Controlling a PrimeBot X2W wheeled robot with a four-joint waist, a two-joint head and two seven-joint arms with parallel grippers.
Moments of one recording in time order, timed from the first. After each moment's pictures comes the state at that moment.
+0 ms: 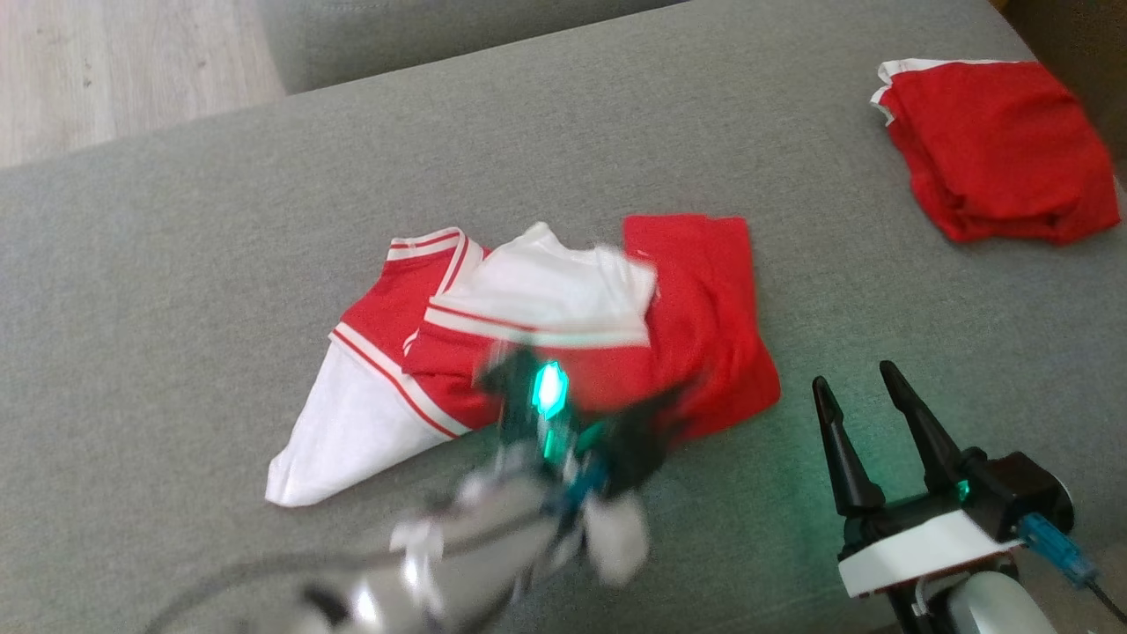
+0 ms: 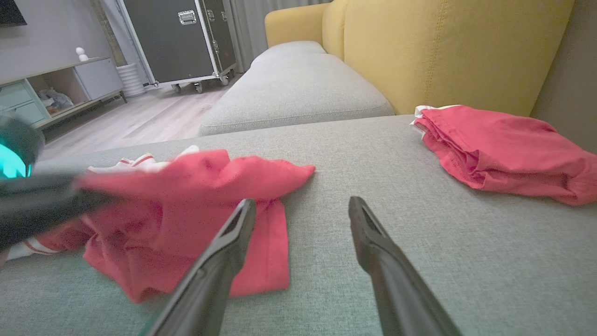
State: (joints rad) left arm -0.76 0.05 -1.26 0.66 -0.37 0.04 -0.26; right arm 0.01 -0.15 0.19 0.20 0.21 0.13 -0.26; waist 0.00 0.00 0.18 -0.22
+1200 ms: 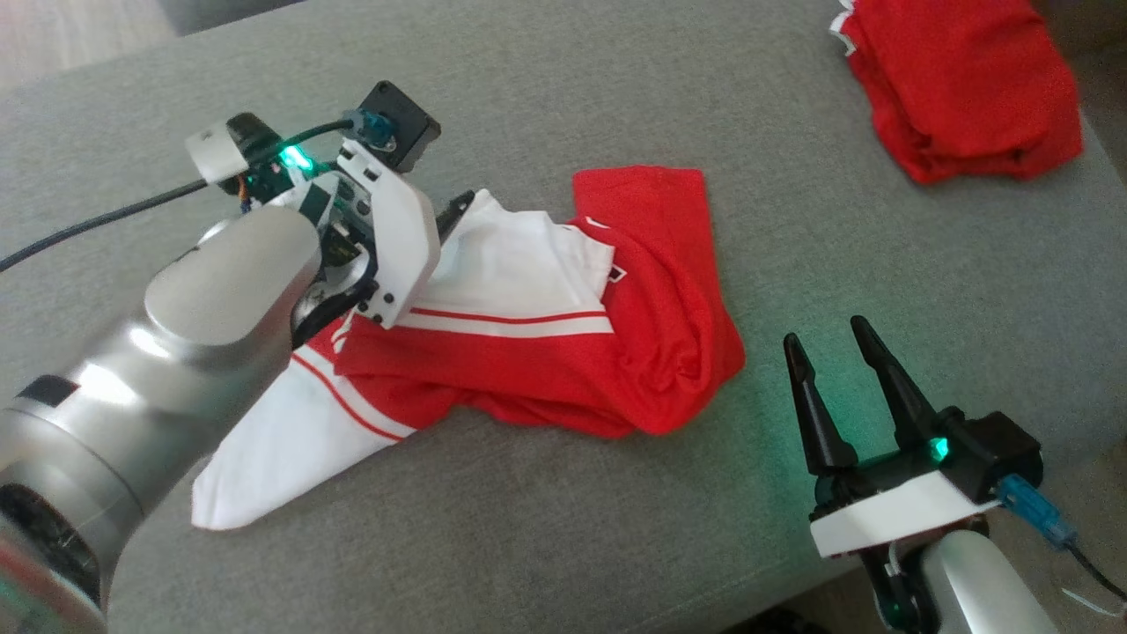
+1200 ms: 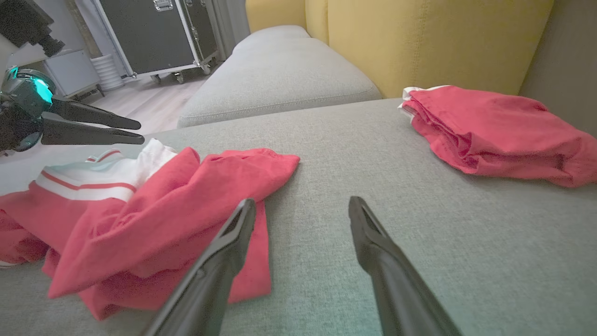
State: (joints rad) left arm -1.14 0.37 -1.30 0.68 -0.84 -0.13 0.35; right arm -0.07 -0.13 0.23 0.19 0.23 0.13 -0.26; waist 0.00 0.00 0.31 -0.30
